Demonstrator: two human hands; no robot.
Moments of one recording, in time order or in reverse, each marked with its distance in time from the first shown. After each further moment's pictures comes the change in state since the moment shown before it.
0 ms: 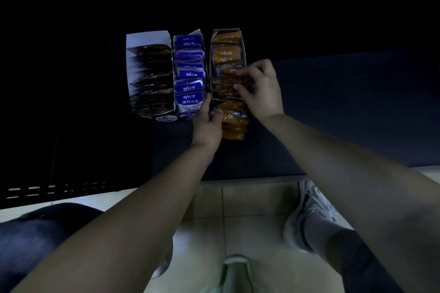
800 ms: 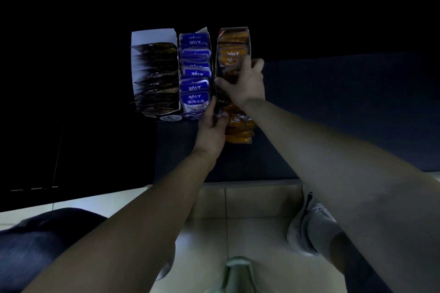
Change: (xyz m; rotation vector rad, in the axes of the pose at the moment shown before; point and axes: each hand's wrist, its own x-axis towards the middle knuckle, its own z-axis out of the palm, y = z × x) left_hand -0.002 -0.006 -0.008 -0.111 -0.084 -0.011; right_hand 0.031 -0.027 0.047 -0.008 -0.061 0.319
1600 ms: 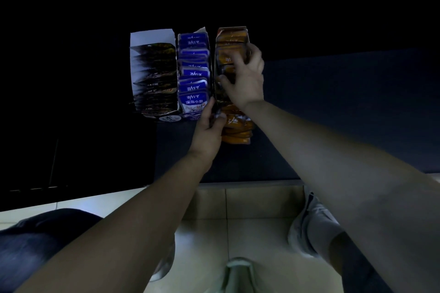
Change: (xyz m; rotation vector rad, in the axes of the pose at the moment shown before) left_hand -0.004 0.001 -0.002 -0.012 -0.007 0.004; right_hand 0.000 0.001 -0.009 -0.077 0.021 -0.219
